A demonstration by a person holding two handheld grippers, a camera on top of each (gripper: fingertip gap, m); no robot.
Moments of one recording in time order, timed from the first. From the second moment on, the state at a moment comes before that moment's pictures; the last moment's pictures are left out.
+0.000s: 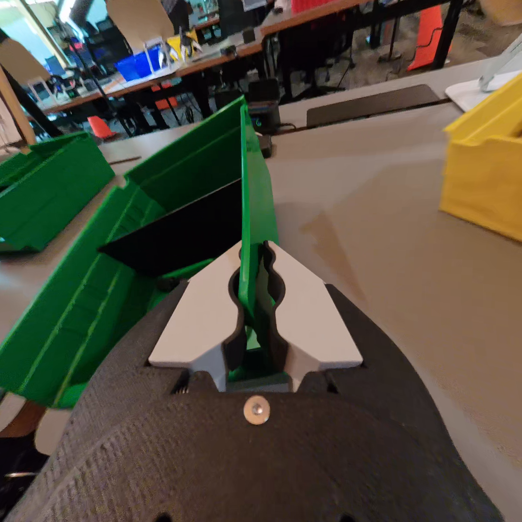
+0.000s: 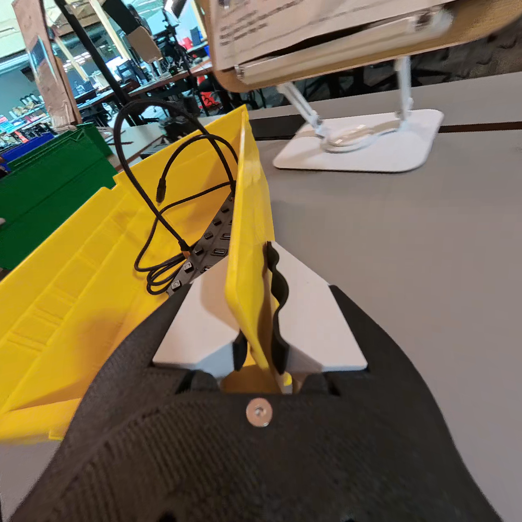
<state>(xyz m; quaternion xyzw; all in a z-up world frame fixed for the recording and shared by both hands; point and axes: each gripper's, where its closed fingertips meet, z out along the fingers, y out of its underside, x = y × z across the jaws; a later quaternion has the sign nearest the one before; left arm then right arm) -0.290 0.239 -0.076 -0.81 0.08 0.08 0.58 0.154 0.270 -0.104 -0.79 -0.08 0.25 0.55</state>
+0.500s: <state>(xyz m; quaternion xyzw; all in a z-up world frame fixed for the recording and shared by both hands) -0.362 0.182 0.035 -0.76 0.04 0.16 0.63 -0.149 0.301 -0.125 -0.80 -0.05 0.31 0.51</state>
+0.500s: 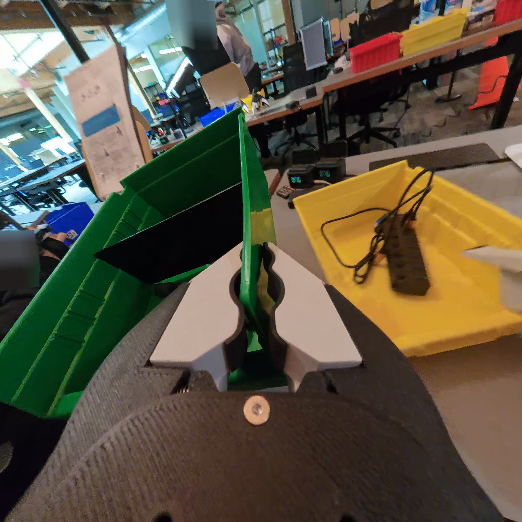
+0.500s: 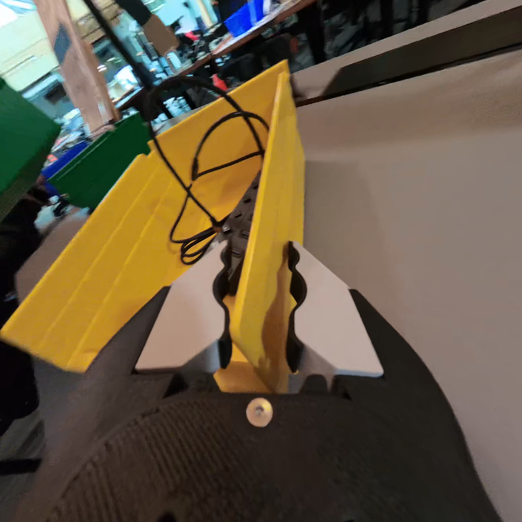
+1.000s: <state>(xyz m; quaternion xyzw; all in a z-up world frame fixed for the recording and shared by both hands) -0.308 0.183 0.050 -0.76 0.11 0.12 0.63 -0.186 0.202 -0.082 -0.73 -0.31 0.33 0.52</state>
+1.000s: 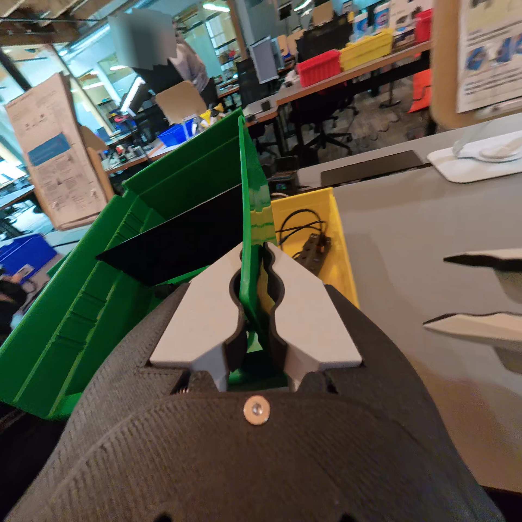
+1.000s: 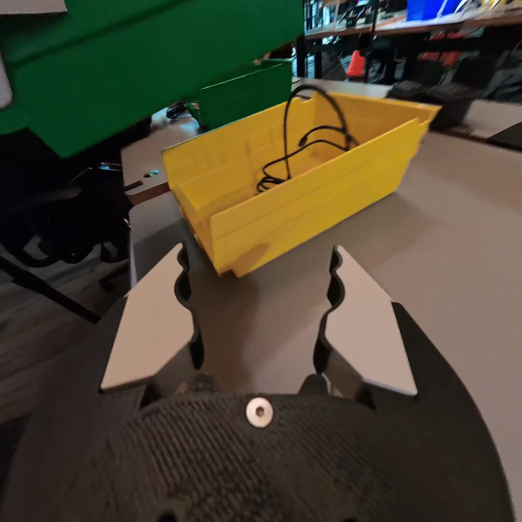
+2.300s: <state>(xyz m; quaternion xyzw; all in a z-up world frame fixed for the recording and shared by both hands) 0.189 0.071 -0.067 -0.54 0.58 -0.35 0.50 0.208 0.115 -0.079 -0.76 -0.09 0.20 0.61</state>
